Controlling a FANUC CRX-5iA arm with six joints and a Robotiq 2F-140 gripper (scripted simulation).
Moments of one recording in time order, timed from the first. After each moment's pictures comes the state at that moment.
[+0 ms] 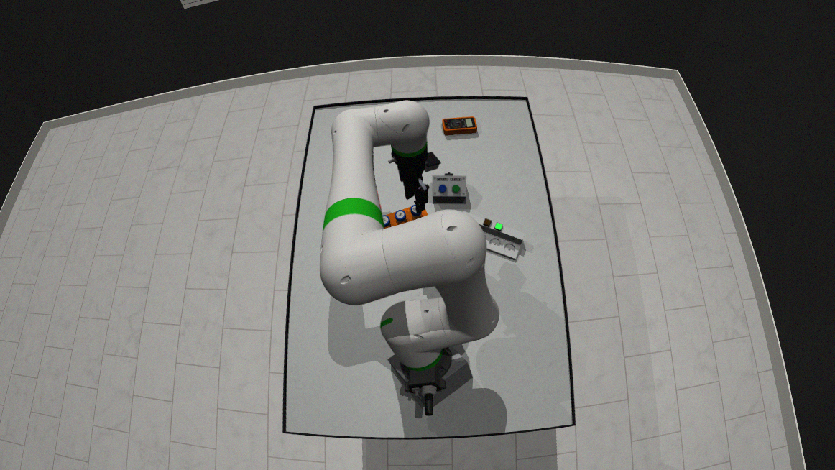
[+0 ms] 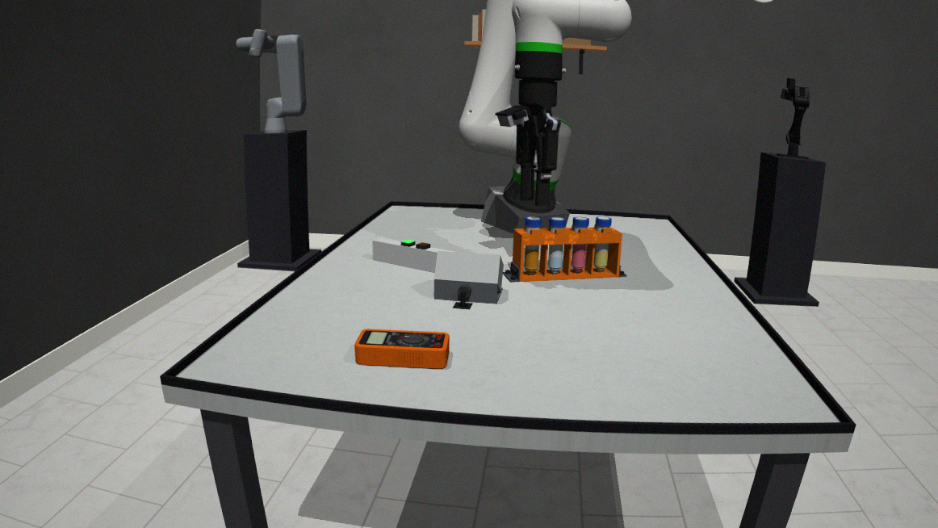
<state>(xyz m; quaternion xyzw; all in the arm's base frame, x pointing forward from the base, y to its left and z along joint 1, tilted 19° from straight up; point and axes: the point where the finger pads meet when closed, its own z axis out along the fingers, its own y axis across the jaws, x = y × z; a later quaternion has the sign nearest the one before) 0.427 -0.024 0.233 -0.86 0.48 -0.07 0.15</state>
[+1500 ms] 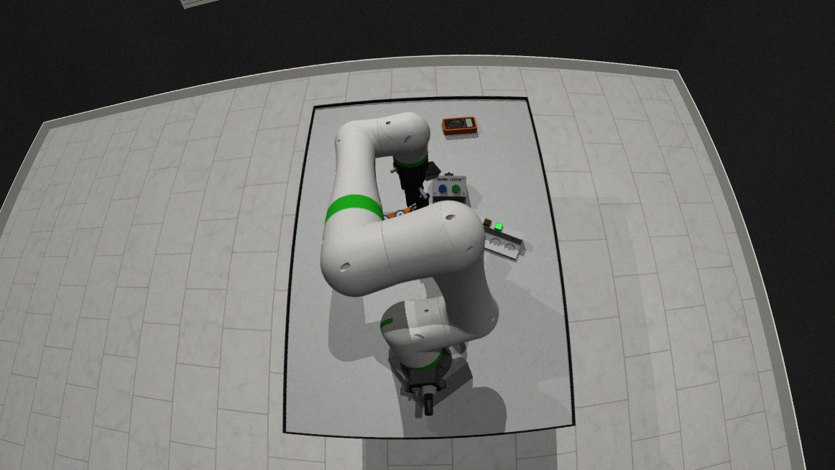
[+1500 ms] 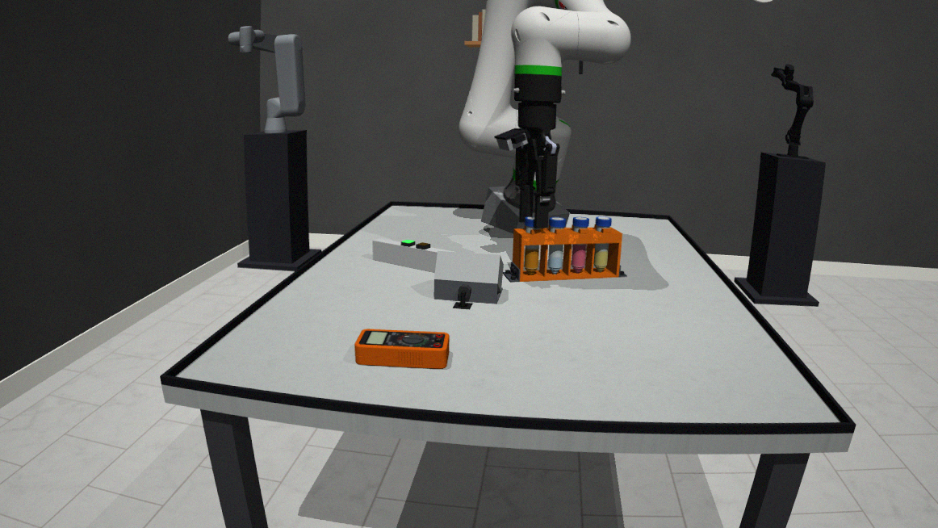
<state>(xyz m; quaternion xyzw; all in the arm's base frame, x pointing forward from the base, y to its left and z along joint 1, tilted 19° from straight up) 0.439 -0.016 0.190 -0.86 0.48 -0.07 0.15</state>
